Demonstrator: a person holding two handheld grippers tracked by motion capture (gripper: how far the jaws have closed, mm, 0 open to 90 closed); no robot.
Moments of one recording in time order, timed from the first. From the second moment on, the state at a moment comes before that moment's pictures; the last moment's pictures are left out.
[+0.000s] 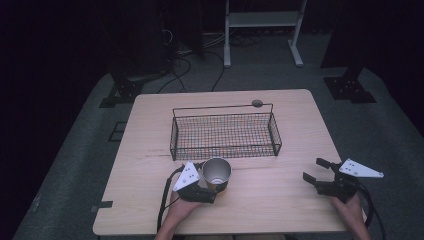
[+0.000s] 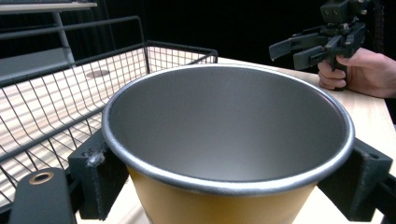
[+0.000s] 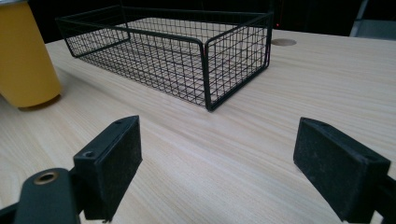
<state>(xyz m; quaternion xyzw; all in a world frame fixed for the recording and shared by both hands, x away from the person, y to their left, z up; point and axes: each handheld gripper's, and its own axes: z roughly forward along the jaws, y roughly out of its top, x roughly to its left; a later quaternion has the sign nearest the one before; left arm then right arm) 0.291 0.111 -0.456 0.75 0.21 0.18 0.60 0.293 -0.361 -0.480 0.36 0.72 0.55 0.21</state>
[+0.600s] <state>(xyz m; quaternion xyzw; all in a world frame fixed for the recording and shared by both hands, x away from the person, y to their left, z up) 0.313 0.105 -0.419 0.74 0.19 0.18 0.62 0.293 -0.361 -0.480 0.37 0.72 0.55 0.21</state>
